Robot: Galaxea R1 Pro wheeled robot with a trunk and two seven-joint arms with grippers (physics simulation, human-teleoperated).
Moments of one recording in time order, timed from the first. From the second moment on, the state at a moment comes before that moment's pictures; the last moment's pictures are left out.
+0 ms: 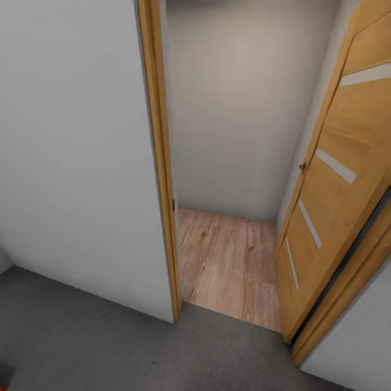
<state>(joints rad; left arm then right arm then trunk) -0.12 -0.01 0.08 -0.41 0.11 -0.11 0.04 -0.24 -0.02 0.07 -0.17 0.00 -0.20 -0.09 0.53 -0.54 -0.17</state>
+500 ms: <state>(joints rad) -0.12 -0.01 0.08 -0.41 0.11 -0.11 0.04 -0.24 -0.02 0.07 -0.16 0.00 -0.20 -0.10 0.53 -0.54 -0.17</state>
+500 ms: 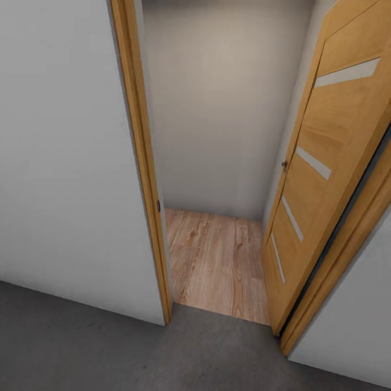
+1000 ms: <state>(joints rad) -0.12 -0.02 0.08 -0.41 0.11 -0.11 0.04 -0.24 -0.02 0.07 -0.16 0.01 -0.20 -0.09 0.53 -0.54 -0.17</state>
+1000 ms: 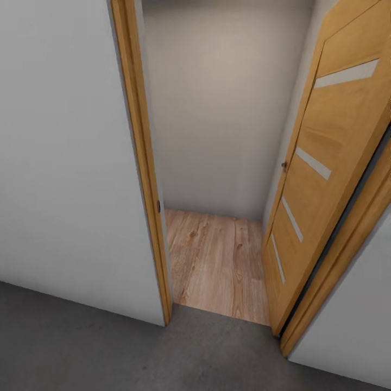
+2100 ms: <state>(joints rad) -0.12 -0.02 0.08 -0.41 0.11 -0.11 0.04 -0.24 -0.02 0.07 -0.16 0.01 -0.20 -0.09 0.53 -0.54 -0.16</state>
